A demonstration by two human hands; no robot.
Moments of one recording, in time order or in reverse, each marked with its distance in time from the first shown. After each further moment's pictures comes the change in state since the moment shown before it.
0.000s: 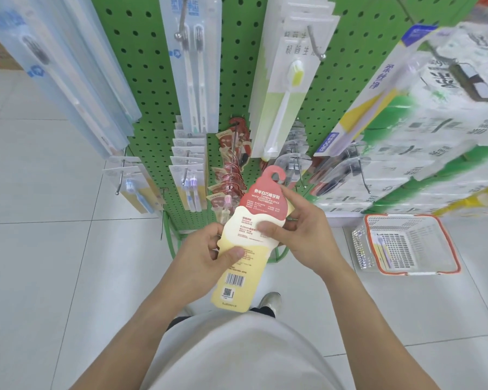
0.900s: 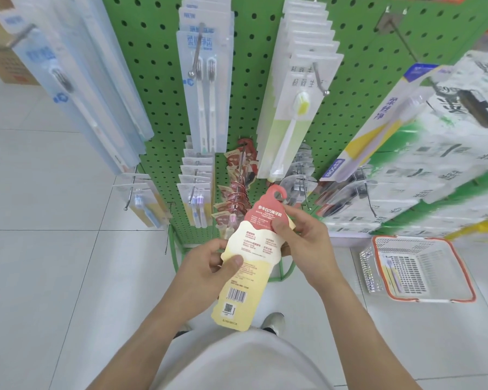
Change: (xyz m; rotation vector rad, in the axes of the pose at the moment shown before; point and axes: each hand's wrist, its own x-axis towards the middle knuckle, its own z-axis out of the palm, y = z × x) left_hand 0.001 0.008 0.002 -0.065 0.047 -0.025; right_hand 0.022 0.007 0.002 0.111 0.113 0.016
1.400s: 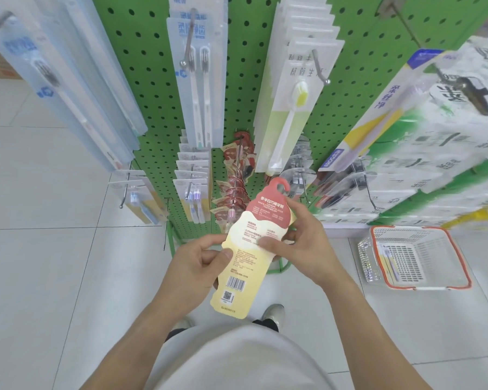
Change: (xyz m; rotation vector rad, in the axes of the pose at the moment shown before) left_hand 0.002 -0.004 -0.007 -0.042 0.042 0.023; right_hand -0.005 0.003 -0.008 -0.124 -0.114 0.011
